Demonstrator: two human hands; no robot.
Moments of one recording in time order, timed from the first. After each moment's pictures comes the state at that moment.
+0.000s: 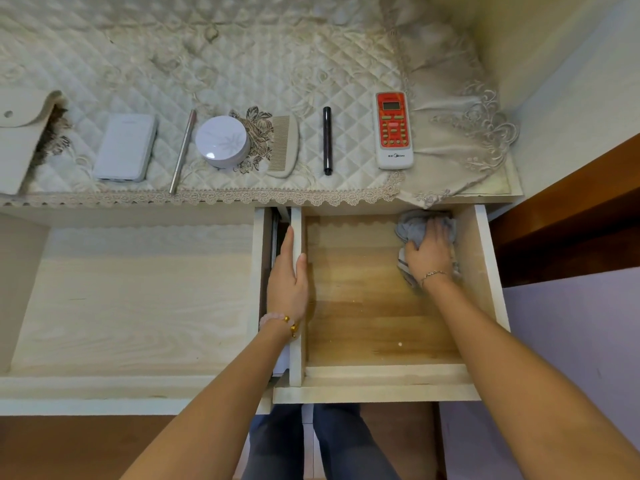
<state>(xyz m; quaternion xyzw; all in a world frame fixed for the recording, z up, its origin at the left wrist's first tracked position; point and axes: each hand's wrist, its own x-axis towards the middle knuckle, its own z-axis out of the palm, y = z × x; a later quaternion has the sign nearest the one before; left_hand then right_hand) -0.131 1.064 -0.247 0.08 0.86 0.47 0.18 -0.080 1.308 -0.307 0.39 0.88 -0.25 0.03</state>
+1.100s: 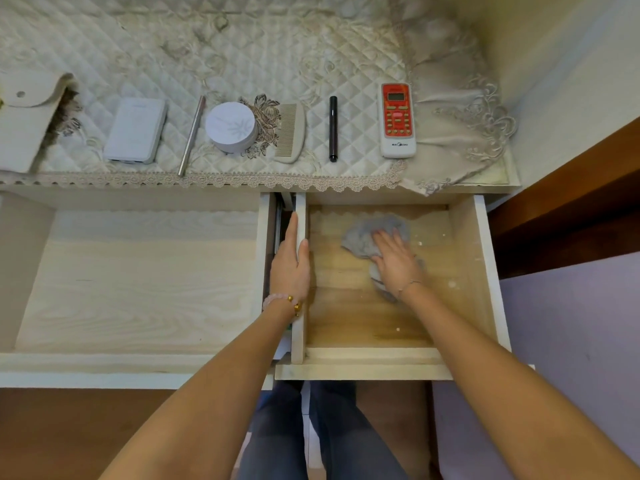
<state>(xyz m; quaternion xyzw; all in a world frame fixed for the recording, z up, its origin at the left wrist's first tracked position) -0.129 1.063 -0.246 0.08 0.86 0.47 0.18 -0.065 1.253 -0.297 0.18 0.95 -0.21 0.13</state>
